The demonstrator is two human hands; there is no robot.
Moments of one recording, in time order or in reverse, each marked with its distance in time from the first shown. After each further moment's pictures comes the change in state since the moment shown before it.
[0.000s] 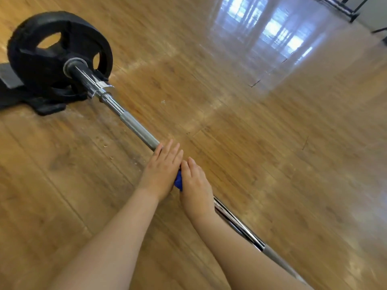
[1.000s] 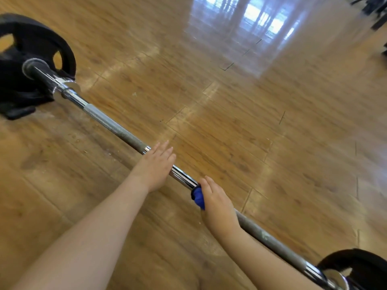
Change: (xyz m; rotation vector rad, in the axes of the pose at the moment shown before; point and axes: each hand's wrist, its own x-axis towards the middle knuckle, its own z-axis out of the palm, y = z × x) left_hand -0.006 0.069 -0.019 0.217 -0.237 0.228; right_hand -0.117 0.096 -0.036 0.078 -0.192 0.156
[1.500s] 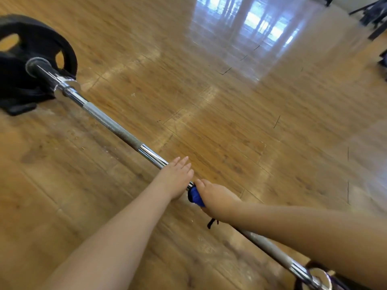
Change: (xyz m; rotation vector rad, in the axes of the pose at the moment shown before) left_hand 0.004 0.059 -0.020 -0.027 -0.089 0.155; right_hand 0.022 0.015 -0.049 -0.298 -0.482 -0.253
